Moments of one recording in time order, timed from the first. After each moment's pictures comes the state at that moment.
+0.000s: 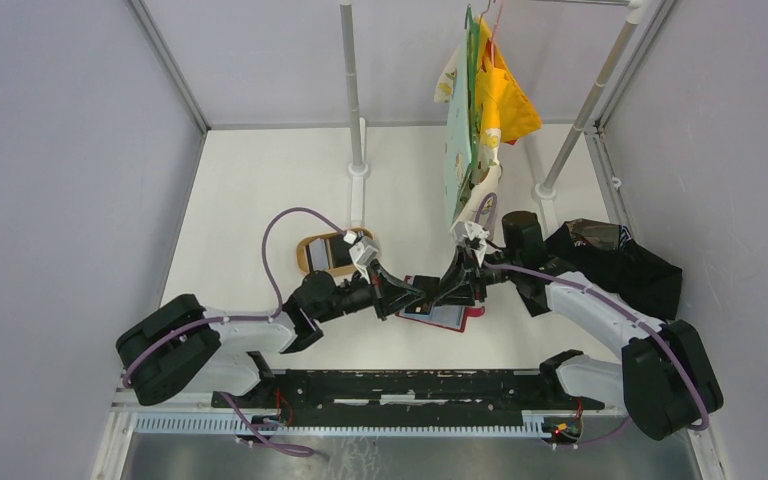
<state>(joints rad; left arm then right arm) -0.93 1.29 0.29 1.06 0.31 -0.60 0.41 1.18 0.56 0.04 -1.30 -0.24</state>
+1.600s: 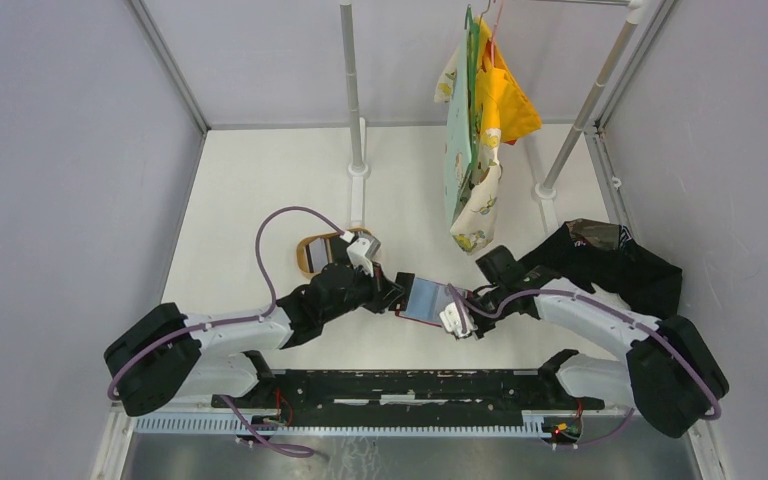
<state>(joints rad) -0.93 1.21 0.38 0.49 0.00 -0.58 0.54 1.15 0.54 -0.58 -0.80 -1.34</state>
